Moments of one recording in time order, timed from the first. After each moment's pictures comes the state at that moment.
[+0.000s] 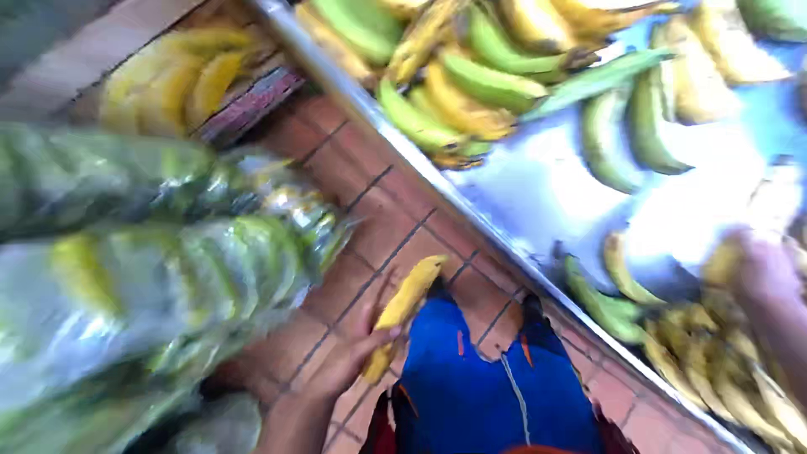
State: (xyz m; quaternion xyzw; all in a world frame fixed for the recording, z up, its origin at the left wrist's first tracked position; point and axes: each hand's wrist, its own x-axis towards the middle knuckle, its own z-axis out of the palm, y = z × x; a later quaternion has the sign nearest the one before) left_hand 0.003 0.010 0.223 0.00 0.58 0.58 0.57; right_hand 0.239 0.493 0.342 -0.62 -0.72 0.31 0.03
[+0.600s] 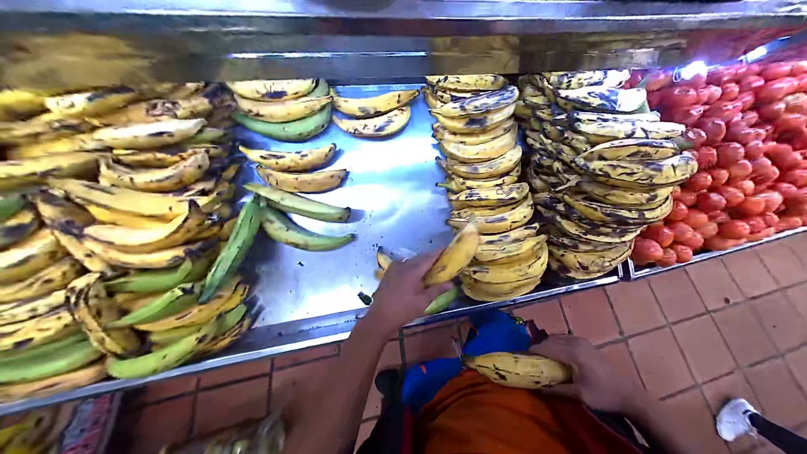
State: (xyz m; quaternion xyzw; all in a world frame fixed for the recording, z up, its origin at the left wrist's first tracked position) left_hand 0.304 0.429 0.410 0.74 0.58 0.15 0.31; right_hand 0.684 0.333 0.409 -0.39 -0.80 0.46 0.06
